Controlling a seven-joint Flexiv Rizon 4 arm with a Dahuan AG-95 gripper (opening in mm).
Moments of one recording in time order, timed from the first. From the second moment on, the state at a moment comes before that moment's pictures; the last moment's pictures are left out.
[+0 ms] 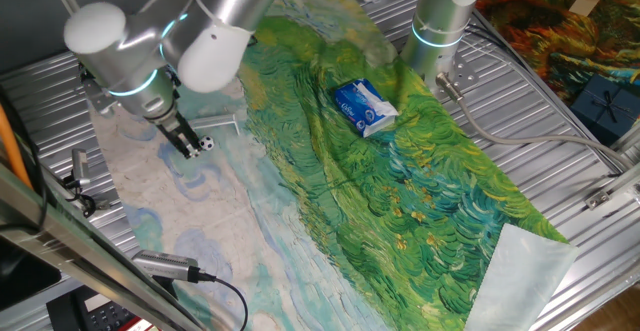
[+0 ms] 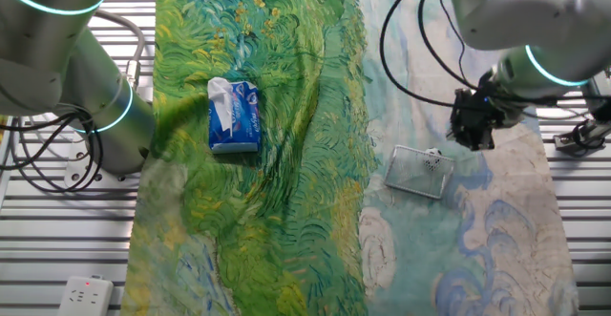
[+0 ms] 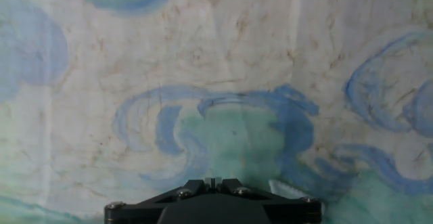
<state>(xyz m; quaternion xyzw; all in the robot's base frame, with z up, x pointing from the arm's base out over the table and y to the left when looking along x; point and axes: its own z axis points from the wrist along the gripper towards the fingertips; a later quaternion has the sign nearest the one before) 0.645 0.002 0.042 0.07 -1.00 -0.03 0.06</state>
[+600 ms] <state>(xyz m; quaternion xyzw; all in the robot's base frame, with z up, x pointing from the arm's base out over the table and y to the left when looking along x) 0.636 0.014 0.028 0.05 -0.99 -0.02 0.09</state>
